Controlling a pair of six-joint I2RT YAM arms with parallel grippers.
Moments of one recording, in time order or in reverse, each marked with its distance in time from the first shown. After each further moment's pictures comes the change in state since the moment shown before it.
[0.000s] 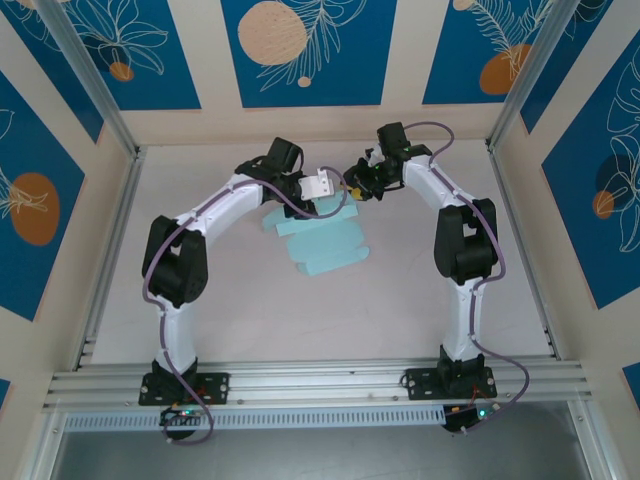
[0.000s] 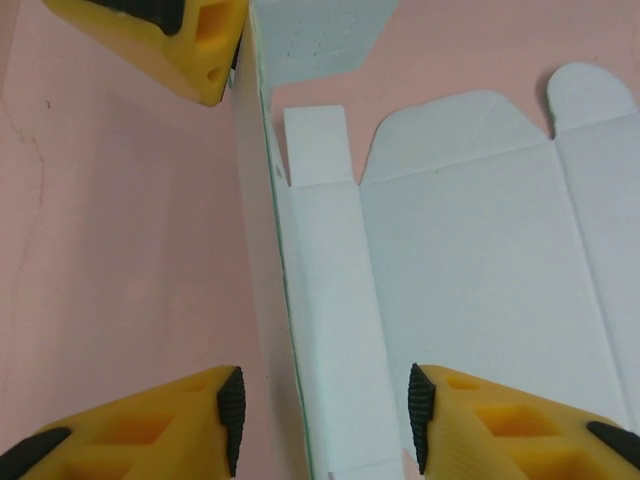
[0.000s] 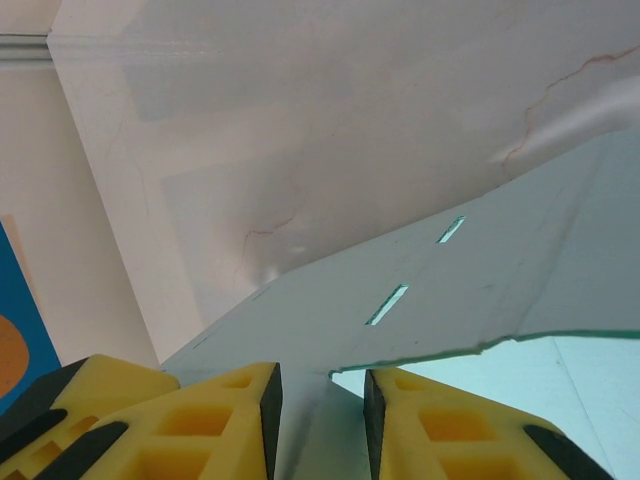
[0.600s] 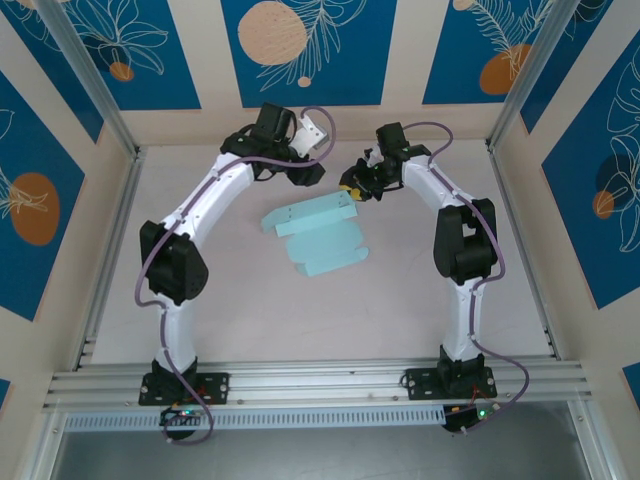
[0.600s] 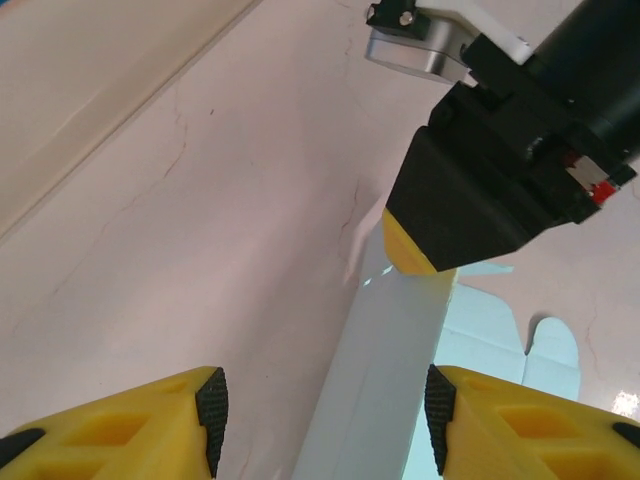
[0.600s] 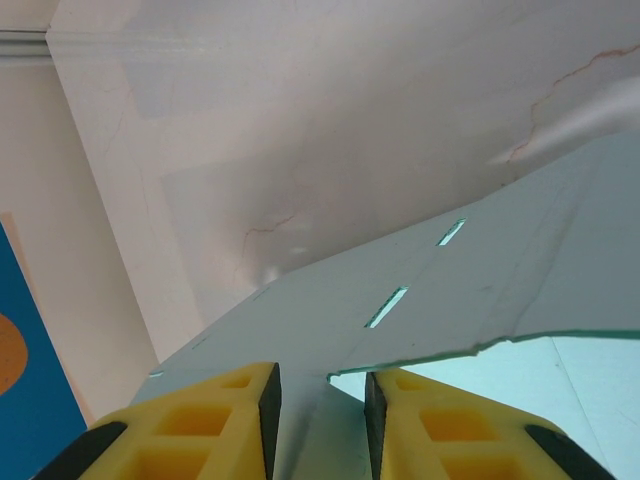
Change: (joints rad) left arm 0.033 0.036 0.328 -0.136 -0.030 -0.573; right arm 0.005 0.000 0.000 0.000 0.000 0.000
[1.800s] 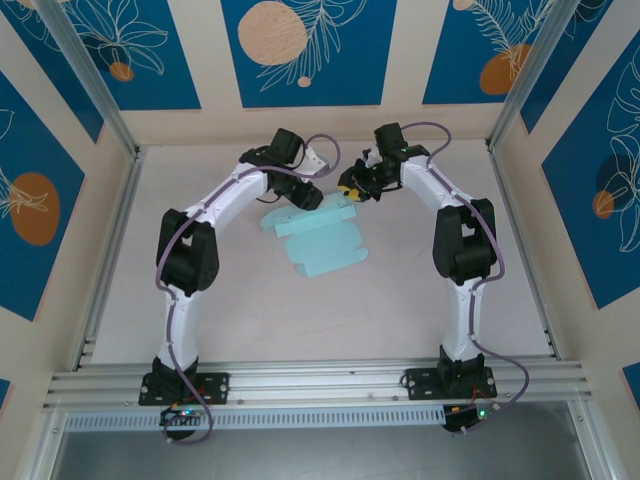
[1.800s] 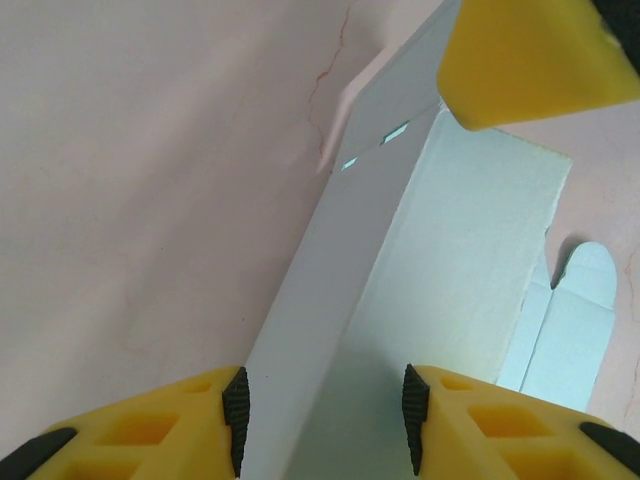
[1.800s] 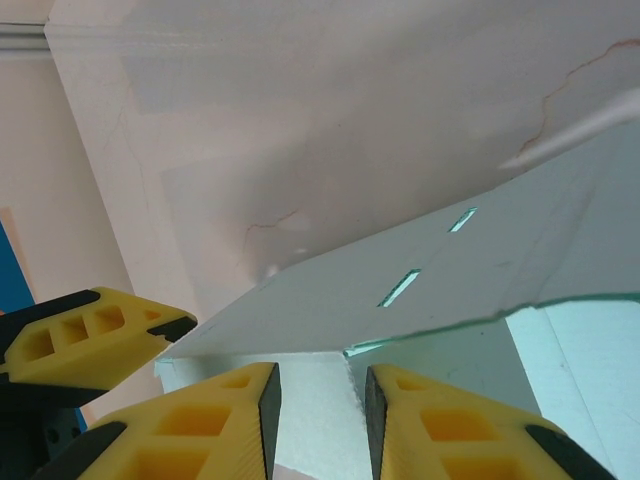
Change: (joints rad) left arm -0.002 0.102 -0.123 -0.005 0.013 -0.050; right arm 0.007 0.002 0.000 0.000 -0.001 0.000
